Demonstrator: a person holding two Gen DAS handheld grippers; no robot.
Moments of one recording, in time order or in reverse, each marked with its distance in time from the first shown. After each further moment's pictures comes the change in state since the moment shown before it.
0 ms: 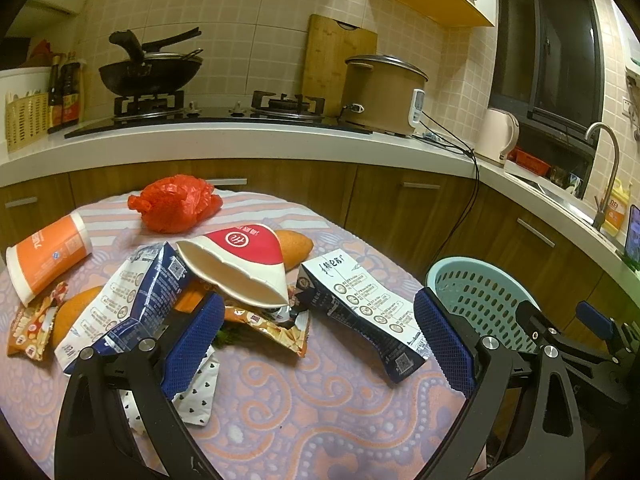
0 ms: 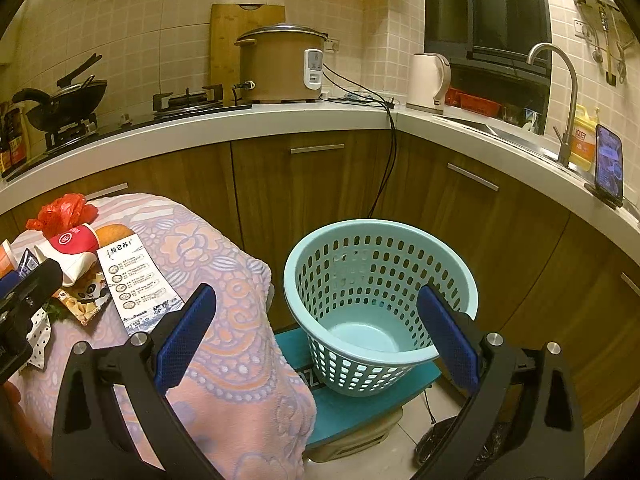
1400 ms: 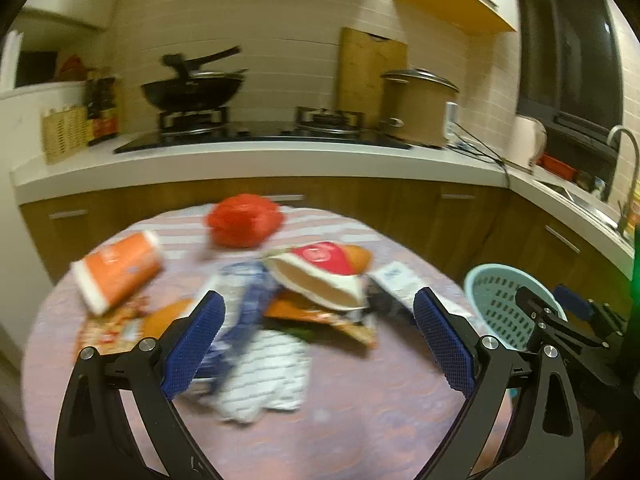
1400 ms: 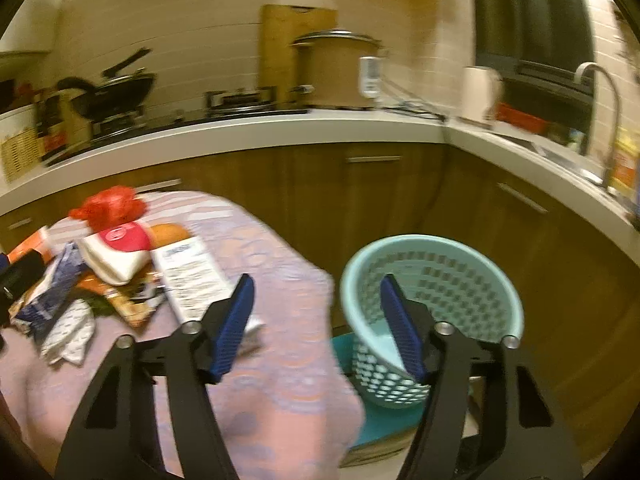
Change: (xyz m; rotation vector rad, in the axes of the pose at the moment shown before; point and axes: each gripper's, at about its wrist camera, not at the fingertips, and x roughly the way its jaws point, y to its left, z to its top) left arm -0.050 0.048 0.016 -0.008 -0.008 0.136; right arm -0.002 0.037 0.011 -0.091 -0.010 0.186
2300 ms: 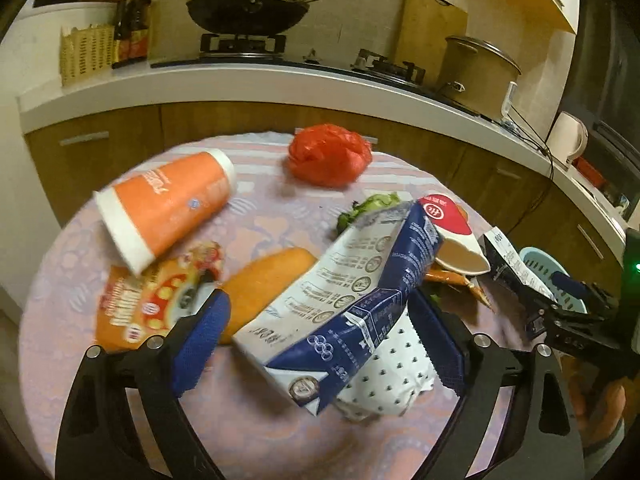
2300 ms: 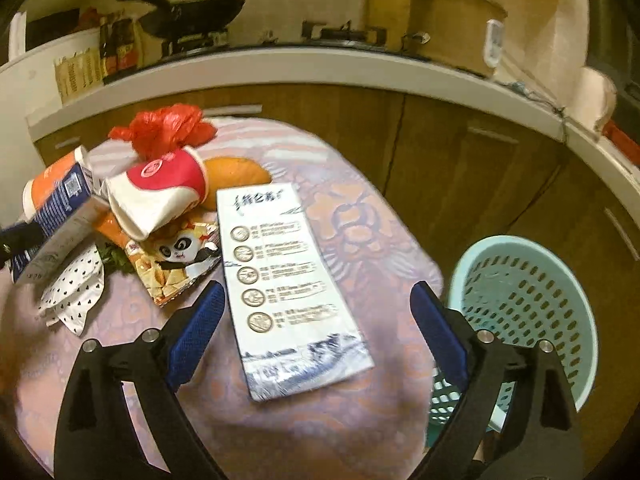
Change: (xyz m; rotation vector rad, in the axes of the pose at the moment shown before) left arm 0.048 0.102 -0.016 -0.121 0.200 0.013; right arm 0.090 0.054 -0.001 -0.217 0.212 0.260
